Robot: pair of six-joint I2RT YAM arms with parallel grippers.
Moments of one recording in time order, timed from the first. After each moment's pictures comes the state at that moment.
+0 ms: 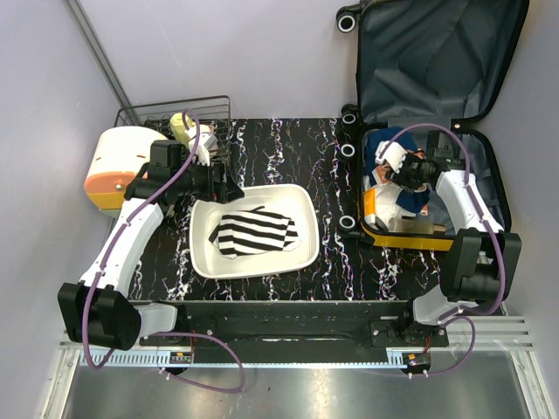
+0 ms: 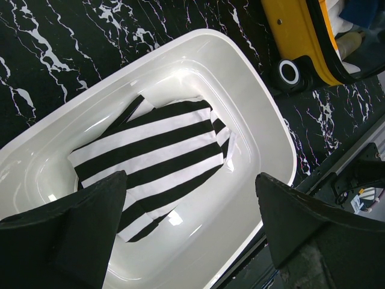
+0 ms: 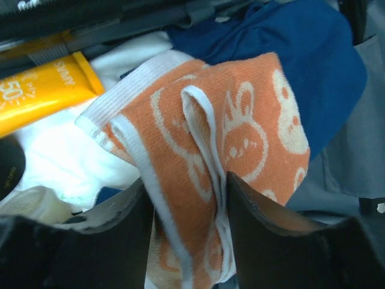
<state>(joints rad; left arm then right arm) -0.15 1.25 1.14 -0.59 0.60 -0.11 -0.10 1.55 1.23 -0.57 -0.42 -1.22</state>
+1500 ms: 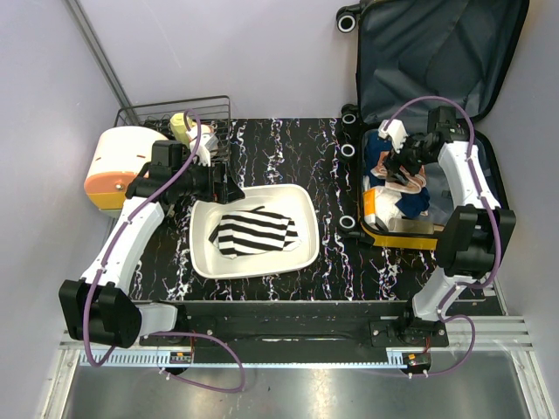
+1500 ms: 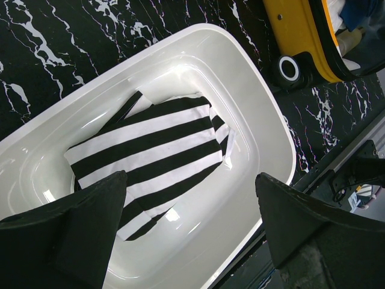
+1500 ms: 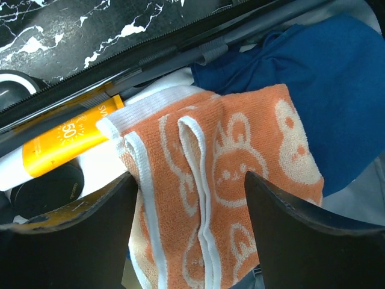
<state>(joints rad) -0.15 1.27 1.15 -0.60 0.60 -0.11 -0.10 1.75 1.60 -0.92 -0.54 -1.08</state>
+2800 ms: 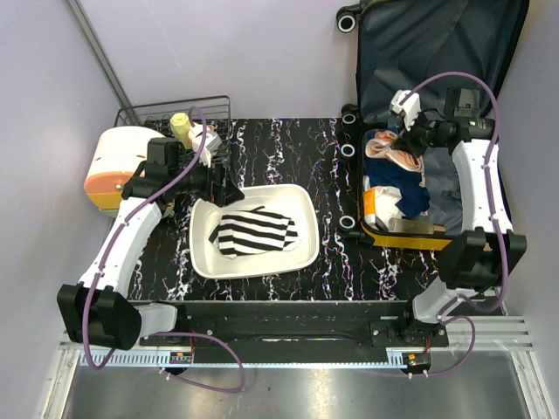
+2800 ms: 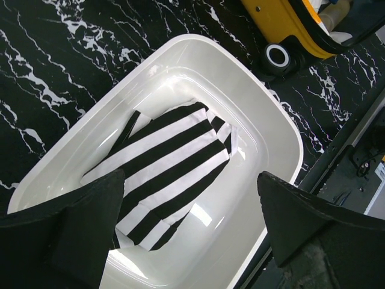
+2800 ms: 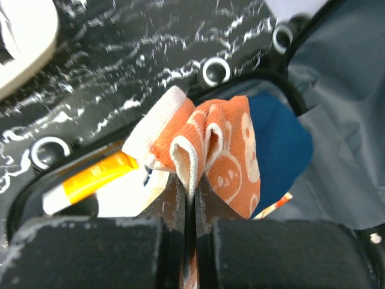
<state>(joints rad) -0.14 1.26 1.17 -0.60 0.69 0.06 -0.11 1.68 1.77 -0.94 -0.65 -0.96</state>
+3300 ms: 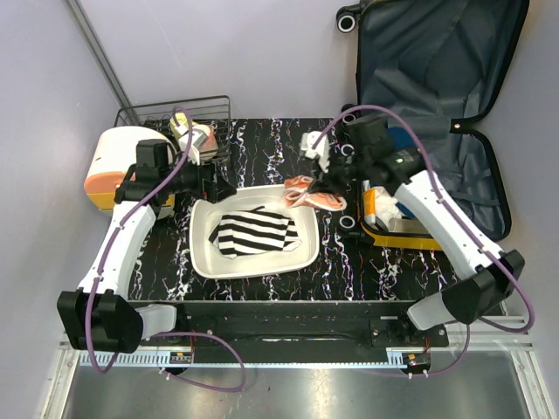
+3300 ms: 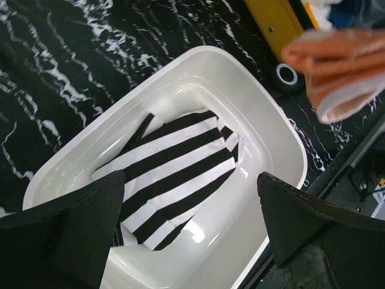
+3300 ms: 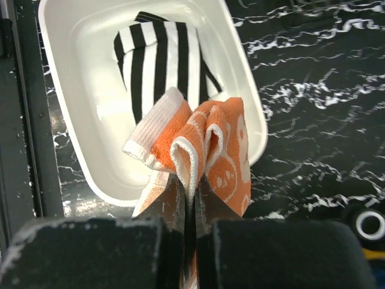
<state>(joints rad) -0.09 1.23 1.15 -0.56 0.71 0.04 0.46 1.45 1.60 -0.85 -0.66 -0.67</state>
